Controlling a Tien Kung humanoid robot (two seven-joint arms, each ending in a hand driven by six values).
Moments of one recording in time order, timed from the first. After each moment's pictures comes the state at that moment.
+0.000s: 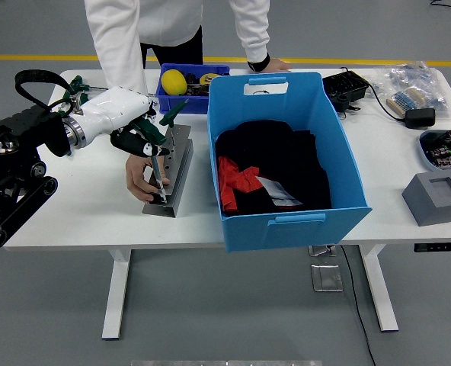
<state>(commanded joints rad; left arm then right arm) -0.72 0.44 -0.86 -1.16 2.09 -0.12 -0.13 0.15 -0.20 0.87 0.18 -1.05 -0.09 -0.18</state>
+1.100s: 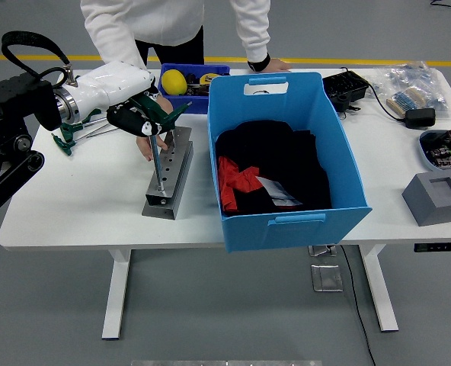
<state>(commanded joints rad) -0.84 0.53 -0.81 -1.26 1.98 -0.20 -0.11 0.13 -0.20 0.89 0.18 -1.07 -0.09 -0.19</state>
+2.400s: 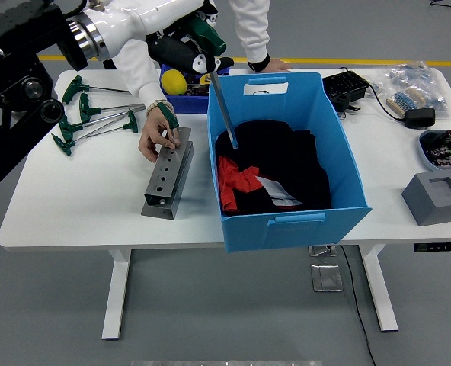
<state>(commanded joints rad) -1.01 0.40 -0.85 -1.35 1.85 -0.17 -0.12 0.13 -0.20 0.91 0.18 -1.10 -0.08 -0.20</state>
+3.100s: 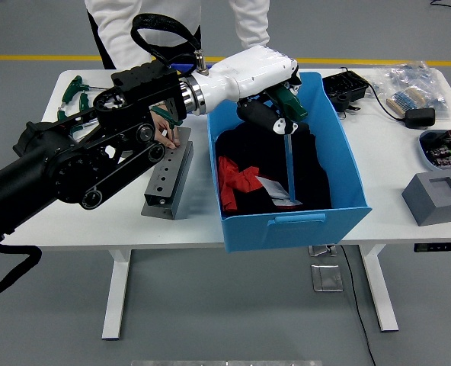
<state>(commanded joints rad) -1.06 0.12 -0.61 -1.07 1.85 -0.03 -0.21 0.17 -0.21 0.86 0.18 -1.08 -0.08 -0.19</state>
